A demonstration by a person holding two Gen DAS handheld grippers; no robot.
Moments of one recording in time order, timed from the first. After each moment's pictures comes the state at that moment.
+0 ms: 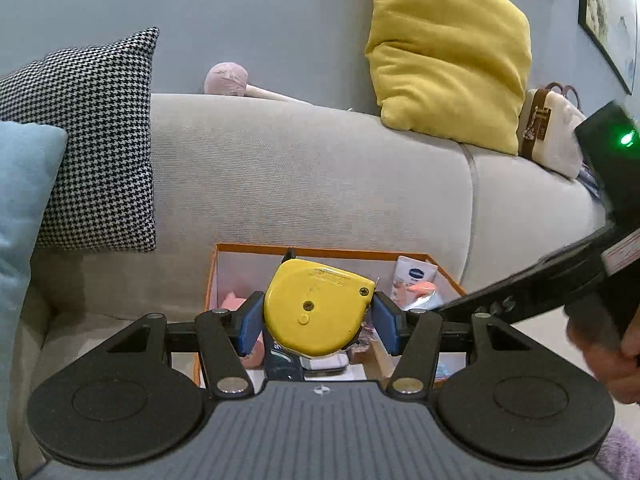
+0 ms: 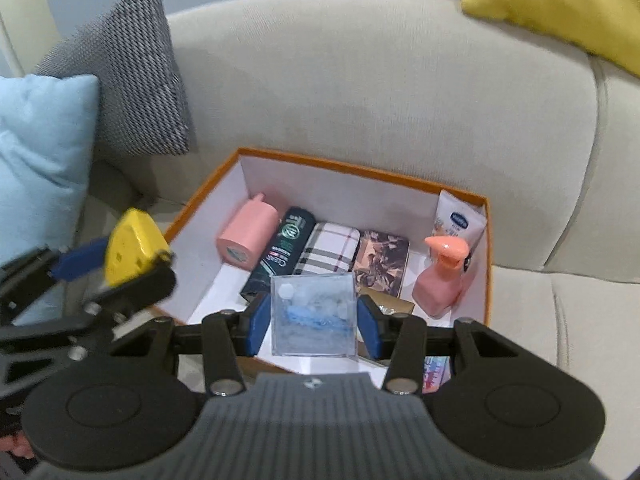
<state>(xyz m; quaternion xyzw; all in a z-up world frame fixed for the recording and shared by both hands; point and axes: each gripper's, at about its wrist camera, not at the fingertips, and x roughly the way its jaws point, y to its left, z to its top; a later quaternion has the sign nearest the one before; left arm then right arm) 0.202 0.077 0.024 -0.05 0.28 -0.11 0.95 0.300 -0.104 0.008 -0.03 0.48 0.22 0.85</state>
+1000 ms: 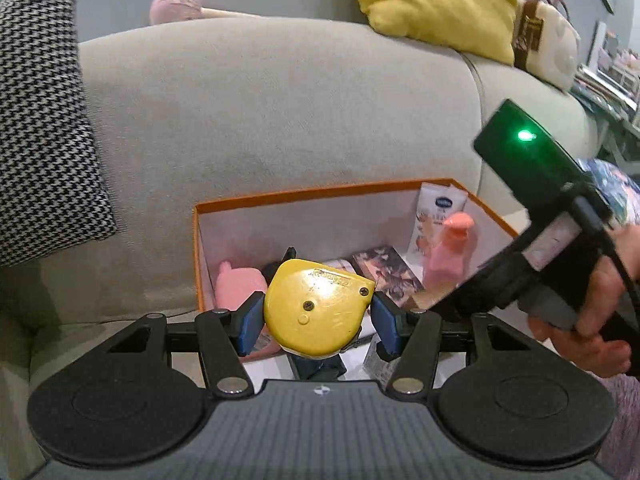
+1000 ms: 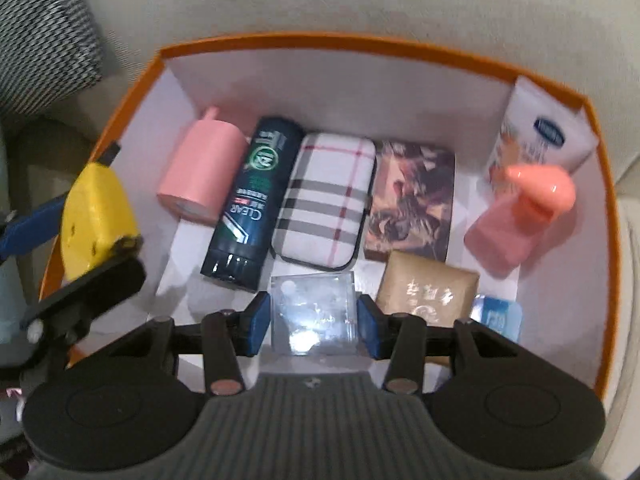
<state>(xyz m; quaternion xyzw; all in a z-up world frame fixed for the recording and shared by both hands) 0.278 0.090 -0.020 0.02 0.39 -0.18 0.91 0.376 -0.067 -0.093 0.00 0.63 0.18 0.76</state>
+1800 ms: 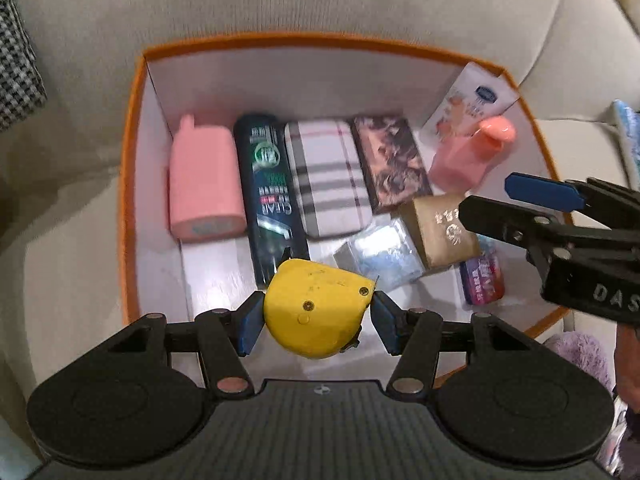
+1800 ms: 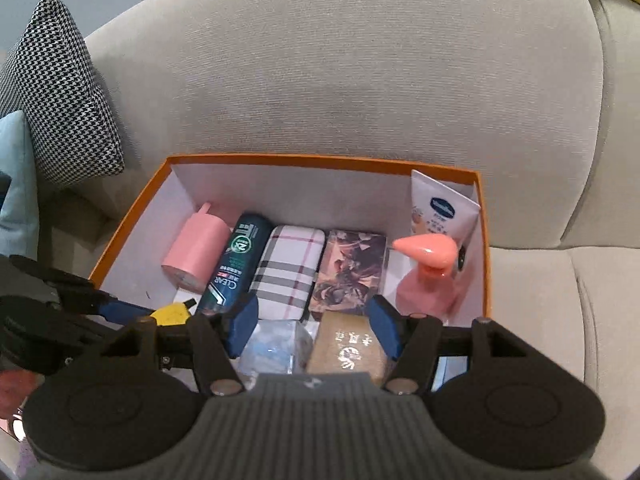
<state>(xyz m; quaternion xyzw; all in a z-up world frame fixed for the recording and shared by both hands) 0.354 0.054 -0.058 -0.02 0.67 -0.13 0.73 0.356 -0.135 -0.039 0.04 0.50 0.19 0.84</state>
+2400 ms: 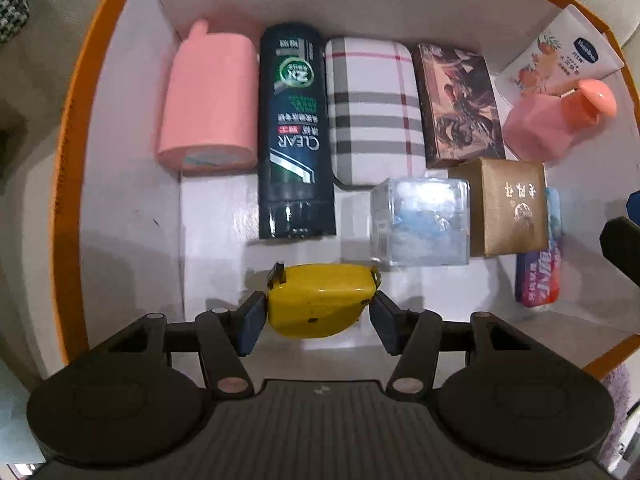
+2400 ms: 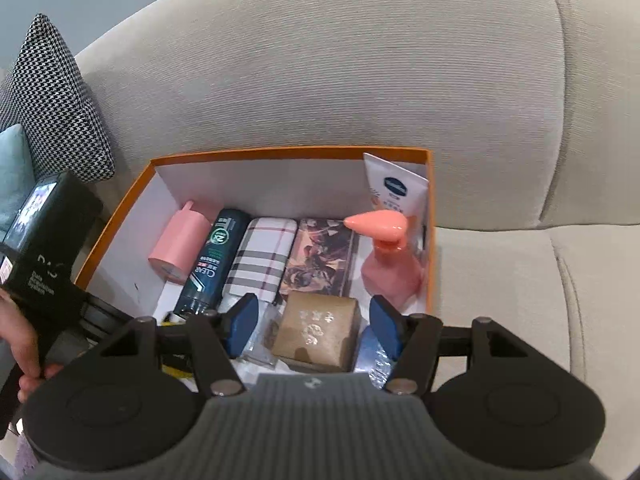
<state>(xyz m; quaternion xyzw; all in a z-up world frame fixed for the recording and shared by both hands) 0.363 0.036 -0.105 -0.01 0.75 -0.03 0.66 0.342 -0.173 -0.042 0.05 0.50 0.19 0.85</state>
